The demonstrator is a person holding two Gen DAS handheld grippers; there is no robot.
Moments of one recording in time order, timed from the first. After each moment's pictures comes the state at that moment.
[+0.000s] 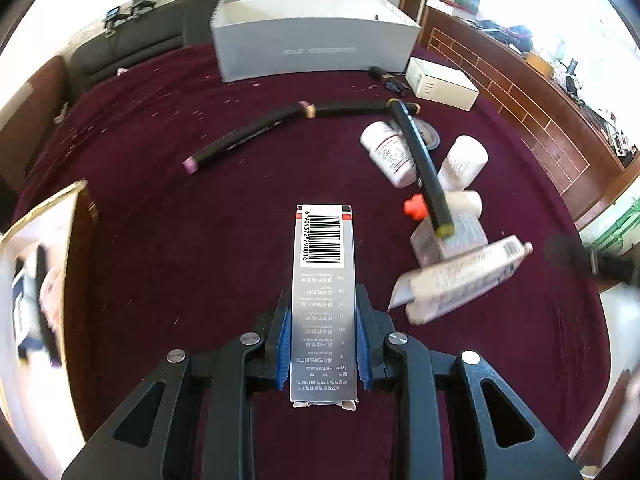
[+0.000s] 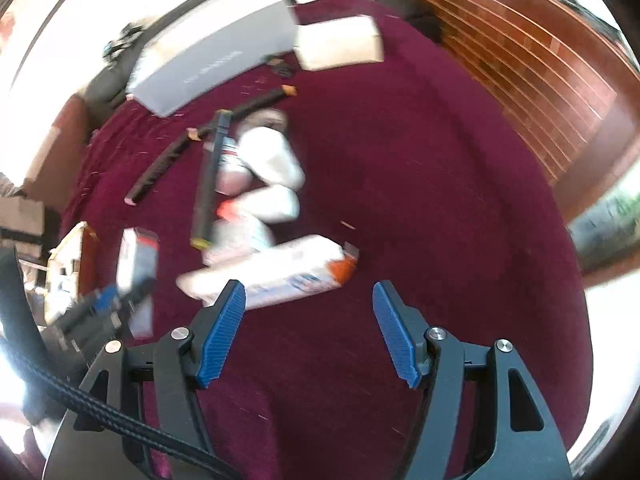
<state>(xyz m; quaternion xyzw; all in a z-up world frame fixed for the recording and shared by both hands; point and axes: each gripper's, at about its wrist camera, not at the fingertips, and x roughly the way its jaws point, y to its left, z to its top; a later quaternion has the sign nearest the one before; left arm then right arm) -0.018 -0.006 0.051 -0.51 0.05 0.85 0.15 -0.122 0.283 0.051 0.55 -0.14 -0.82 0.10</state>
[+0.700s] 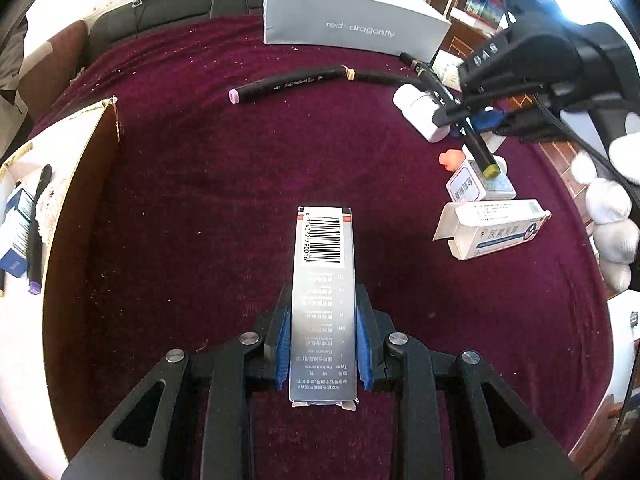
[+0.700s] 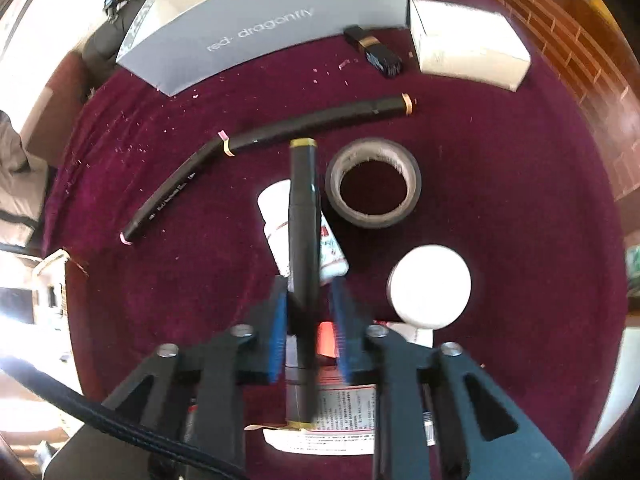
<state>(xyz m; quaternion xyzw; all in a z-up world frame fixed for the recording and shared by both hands) 0.007 -0.045 0.018 -0.51 0.00 0.85 0.14 -0.243 0.203 0.011 0.61 -0.09 -0.78 0.11</state>
